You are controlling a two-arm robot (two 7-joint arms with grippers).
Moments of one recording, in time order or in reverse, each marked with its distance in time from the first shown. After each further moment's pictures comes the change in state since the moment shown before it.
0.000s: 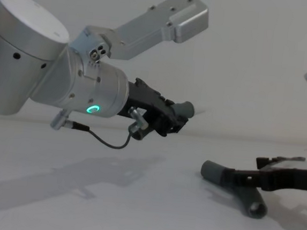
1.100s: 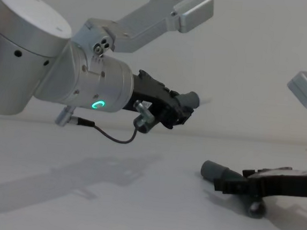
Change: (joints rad) left arm 0.034 -0.022 -0.030 -0.037 0.023 -0.010 0.020; right arm 0.046 -0.016 -0.038 0.050 0.033 0.078 0.012
